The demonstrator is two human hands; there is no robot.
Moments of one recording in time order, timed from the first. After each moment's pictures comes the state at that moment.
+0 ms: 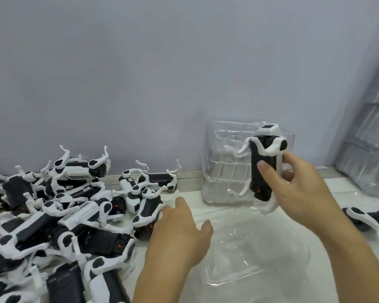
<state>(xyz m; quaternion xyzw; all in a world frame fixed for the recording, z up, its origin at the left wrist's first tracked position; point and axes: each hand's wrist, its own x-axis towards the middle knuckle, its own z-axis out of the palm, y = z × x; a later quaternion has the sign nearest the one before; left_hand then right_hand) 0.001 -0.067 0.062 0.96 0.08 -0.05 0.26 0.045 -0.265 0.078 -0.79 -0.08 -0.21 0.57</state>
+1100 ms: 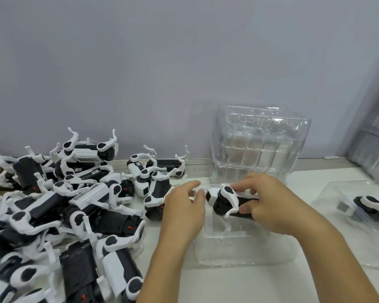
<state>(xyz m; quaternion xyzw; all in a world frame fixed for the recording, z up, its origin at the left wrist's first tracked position) 0.034 -0.052 0.016 0.87 0.07 0.11 0.47 0.049 -0.235 0.046 -0.94 -0.15 0.04 0.31</state>
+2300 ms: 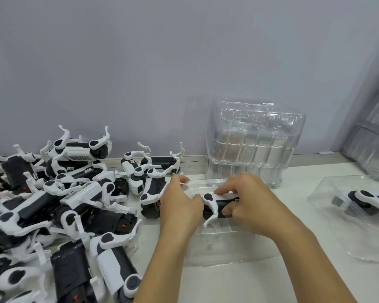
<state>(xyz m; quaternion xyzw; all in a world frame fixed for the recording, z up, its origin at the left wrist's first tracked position) 0.038 -0.061 0.013 0.84 0.13 0.09 0.51 0.049 -0.214 0.028 -0.95 -0.13 -0.01 0.28</state>
